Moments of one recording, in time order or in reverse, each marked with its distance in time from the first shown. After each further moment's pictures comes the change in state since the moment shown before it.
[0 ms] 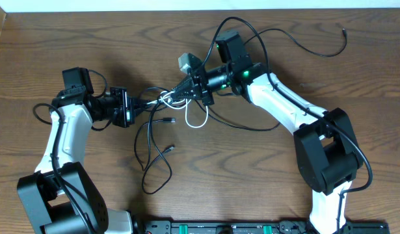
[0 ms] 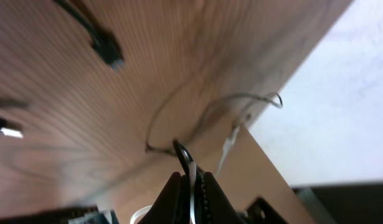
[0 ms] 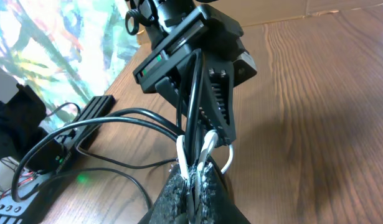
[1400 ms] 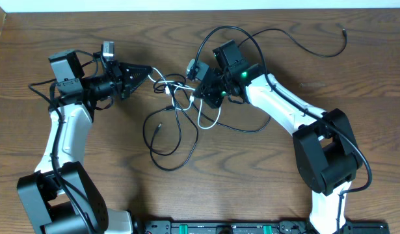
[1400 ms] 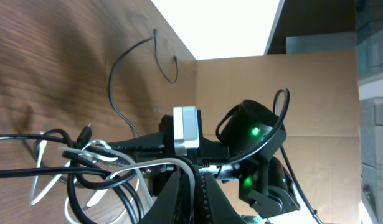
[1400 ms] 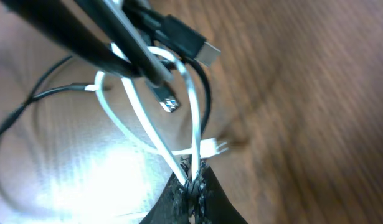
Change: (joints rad) left arm 0.003 0.000 0.003 0.566 0.426 0.435; right arm 0.008 0.000 0.001 -0.307 0.696 0.000
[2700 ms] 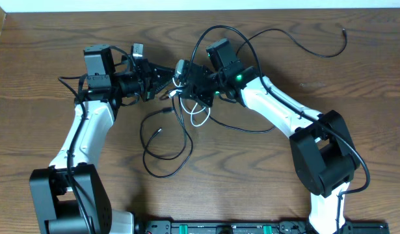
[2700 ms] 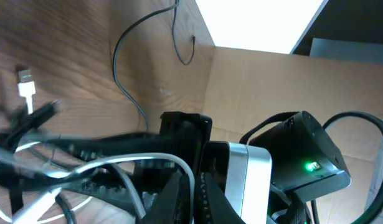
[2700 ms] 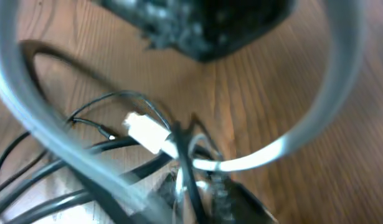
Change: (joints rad) left arm -0.200 0.000 0.000 0.006 -0.156 -0.222; right arm 0.040 0.000 0.000 0.149 -0.144 -0.095
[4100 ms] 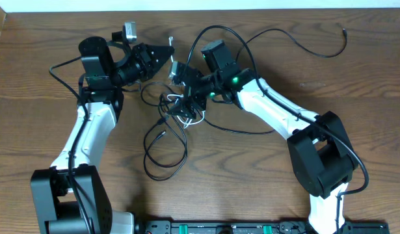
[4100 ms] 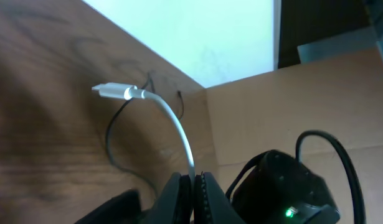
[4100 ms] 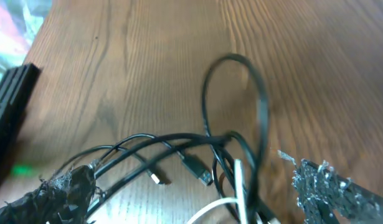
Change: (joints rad) left arm -0.010 -0.007 -0.021 0.388 -0.135 0.033; right arm 0.019 0.000 0.000 0.044 -0.166 0.126
